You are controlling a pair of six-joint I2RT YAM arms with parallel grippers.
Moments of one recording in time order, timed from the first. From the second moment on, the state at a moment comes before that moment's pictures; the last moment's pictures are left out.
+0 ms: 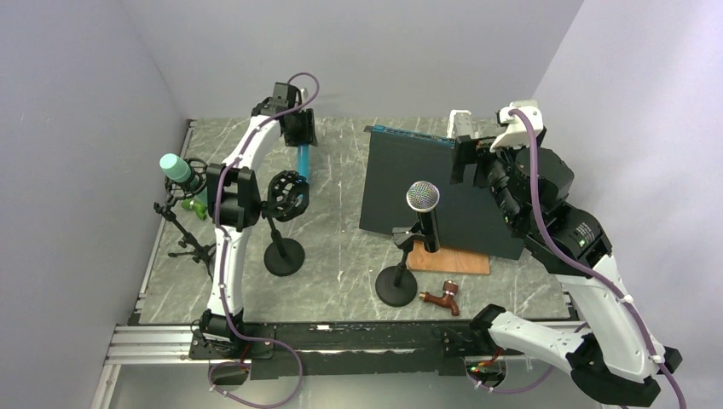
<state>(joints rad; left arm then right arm) -0.21 2.45 2.31 -0.76 0.16 -0.26 0.68 0.95 1.51 -0.71 0.57 0.03</state>
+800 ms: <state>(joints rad) -0.16 2.42 2.31 -0.75 0.25 -0.29 0.68 0.94 1.51 -0.72 0.54 0.06</state>
